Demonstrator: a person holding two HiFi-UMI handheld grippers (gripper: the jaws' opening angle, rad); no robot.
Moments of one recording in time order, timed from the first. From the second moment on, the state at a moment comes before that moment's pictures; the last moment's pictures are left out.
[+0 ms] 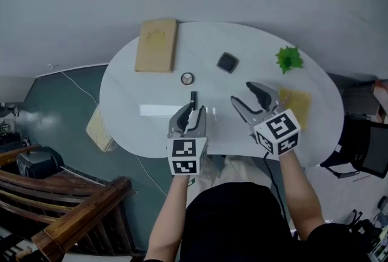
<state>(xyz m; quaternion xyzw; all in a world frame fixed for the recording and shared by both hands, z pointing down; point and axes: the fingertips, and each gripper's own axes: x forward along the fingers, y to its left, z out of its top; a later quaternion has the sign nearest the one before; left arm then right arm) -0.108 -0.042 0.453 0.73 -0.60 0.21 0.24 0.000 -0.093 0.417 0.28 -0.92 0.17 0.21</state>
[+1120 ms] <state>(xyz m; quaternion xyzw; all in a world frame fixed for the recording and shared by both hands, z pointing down) -0.109 -0.062 0.429 0.75 -0.59 0.19 0.22 -0.022 -0.174 0.538 0.26 -0.89 0.15 0.34</state>
